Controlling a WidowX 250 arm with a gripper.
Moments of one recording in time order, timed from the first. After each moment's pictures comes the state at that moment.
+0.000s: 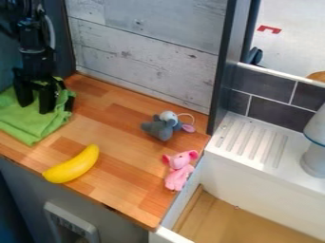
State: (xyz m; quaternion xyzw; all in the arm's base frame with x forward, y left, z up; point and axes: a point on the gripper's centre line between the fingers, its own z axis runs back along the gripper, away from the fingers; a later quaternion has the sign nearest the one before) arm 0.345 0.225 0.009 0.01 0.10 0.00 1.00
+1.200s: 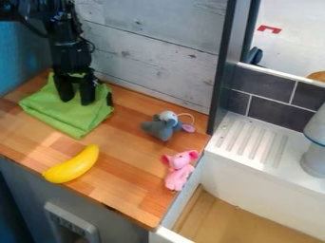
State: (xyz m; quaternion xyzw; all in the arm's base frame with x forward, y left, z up) arm 0.400 0.162 0.016 -0.09 0.06 -0.03 0.99
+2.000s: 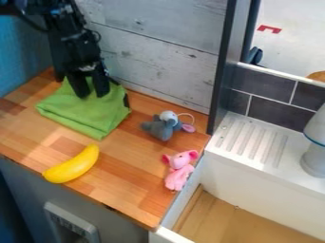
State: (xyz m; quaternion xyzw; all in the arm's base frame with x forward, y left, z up) arm 0.407 0.143 0.036 -0.16 0.01 -0.02 0.99
